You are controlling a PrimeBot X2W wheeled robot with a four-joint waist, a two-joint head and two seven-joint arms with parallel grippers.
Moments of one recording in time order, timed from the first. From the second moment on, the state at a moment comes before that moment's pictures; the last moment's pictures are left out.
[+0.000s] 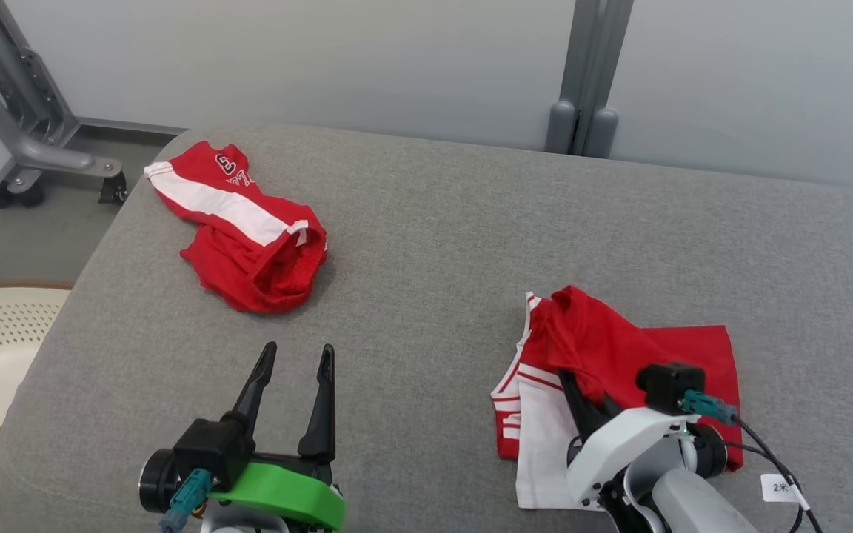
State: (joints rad) left arm -0.05 0.05 -0.28 0.19 -0.30 -0.04 -0.26; right arm -0.26 -0.05 0.34 0.59 0.51 0.13 -0.19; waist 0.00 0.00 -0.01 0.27
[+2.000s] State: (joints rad) left arm -0.02 0.05 -0.25 0.12 -0.30 0.01 -0.26; right arm -0.06 -0.11 0.09 0.13 0.24 0.13 -0.26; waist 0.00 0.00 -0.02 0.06
